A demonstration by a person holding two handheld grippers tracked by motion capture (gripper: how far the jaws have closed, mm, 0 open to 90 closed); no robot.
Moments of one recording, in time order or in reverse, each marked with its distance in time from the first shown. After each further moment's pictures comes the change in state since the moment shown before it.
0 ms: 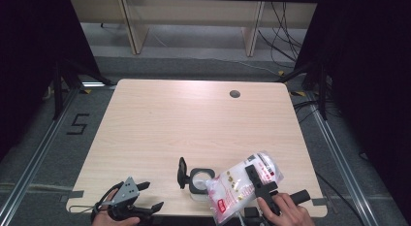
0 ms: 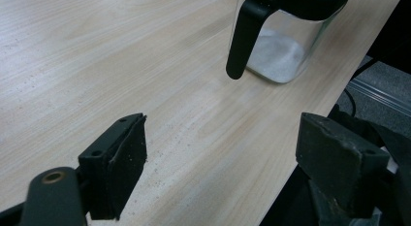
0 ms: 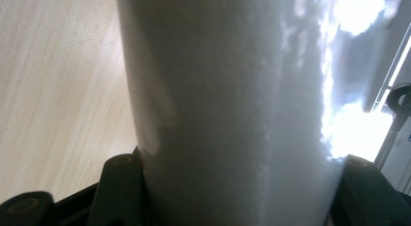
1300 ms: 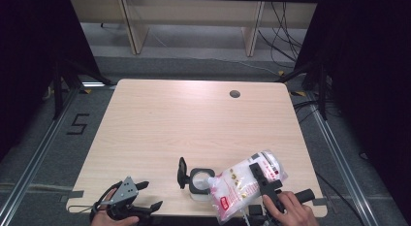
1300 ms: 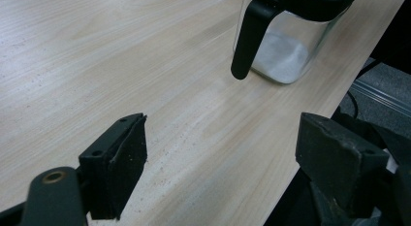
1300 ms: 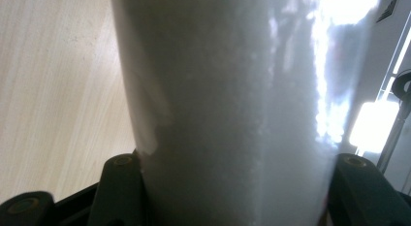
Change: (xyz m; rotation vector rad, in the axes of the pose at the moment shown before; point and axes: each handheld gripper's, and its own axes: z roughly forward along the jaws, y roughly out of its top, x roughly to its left) left arm 0.002 0.000 -0.001 -0.007 0.006 0.000; right arm -0.001 -0.011 0.001 -0.032 -0.030 0.063
